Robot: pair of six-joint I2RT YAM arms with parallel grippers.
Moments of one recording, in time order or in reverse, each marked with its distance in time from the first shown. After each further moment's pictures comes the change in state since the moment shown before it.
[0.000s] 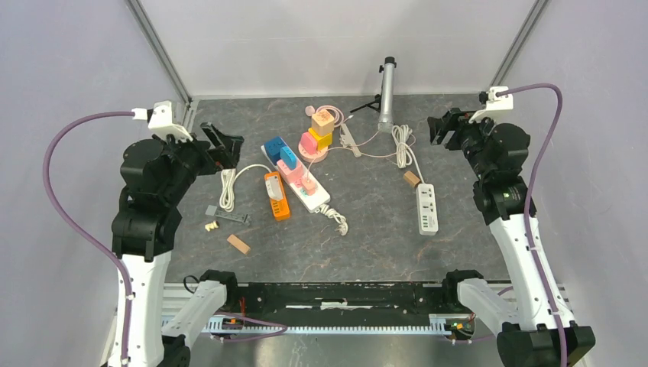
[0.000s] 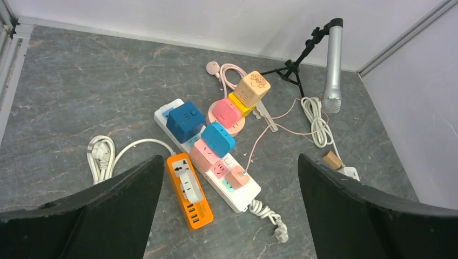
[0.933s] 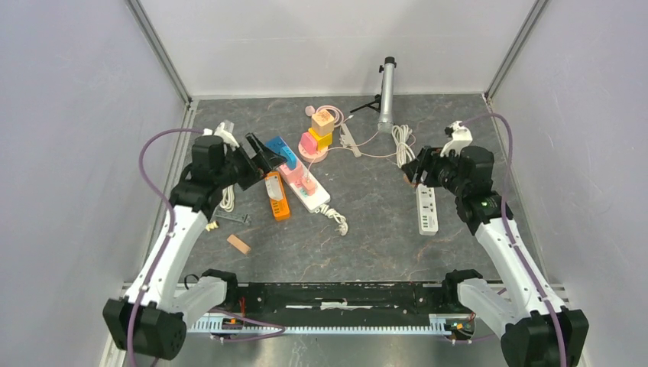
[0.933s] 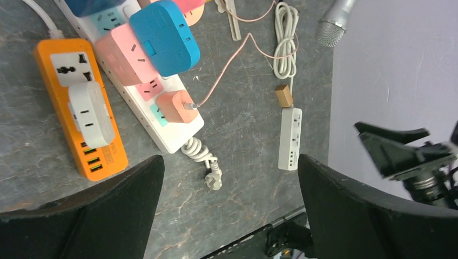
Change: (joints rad) left arm -0.051 0.144 -0.414 0.237 0.239 -0.397; right arm 0.055 -0.011 -0.265 -0.068 -0.163 0.135
